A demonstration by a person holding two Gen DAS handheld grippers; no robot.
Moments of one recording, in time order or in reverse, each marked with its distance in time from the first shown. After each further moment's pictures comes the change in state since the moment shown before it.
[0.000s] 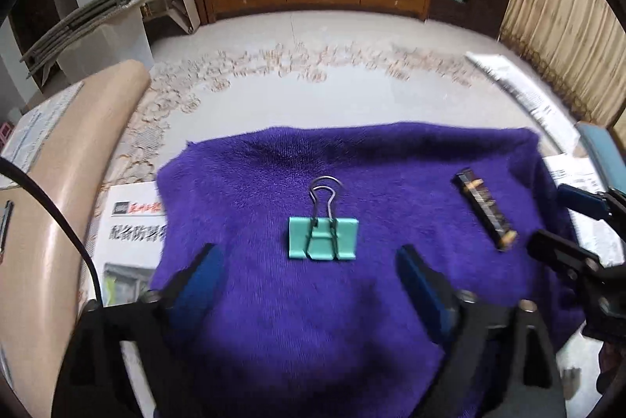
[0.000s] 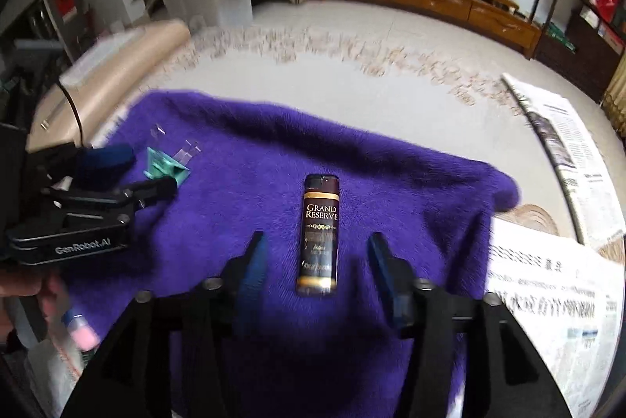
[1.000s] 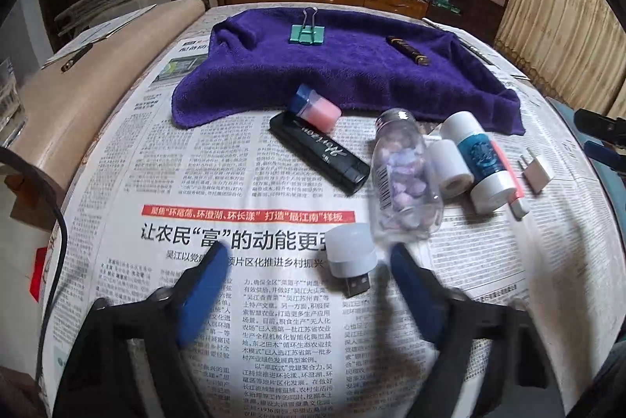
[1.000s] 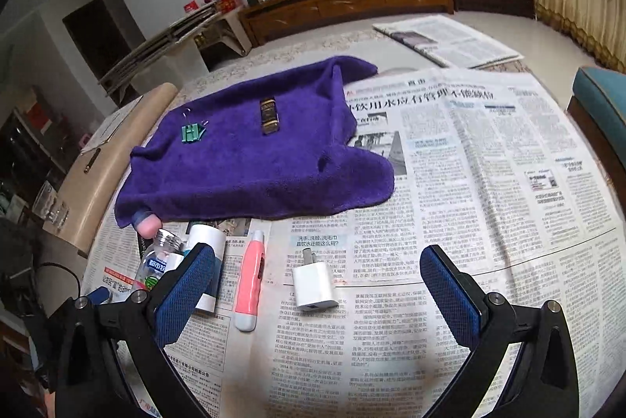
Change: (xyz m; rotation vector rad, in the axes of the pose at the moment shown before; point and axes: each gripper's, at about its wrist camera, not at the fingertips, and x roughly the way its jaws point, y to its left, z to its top) left arm -0.098 -0.017 -0.226 -0.068 -0.052 0.008; right arm -0.140 -0.025 -0.177 0.344 -0.133 -0.005
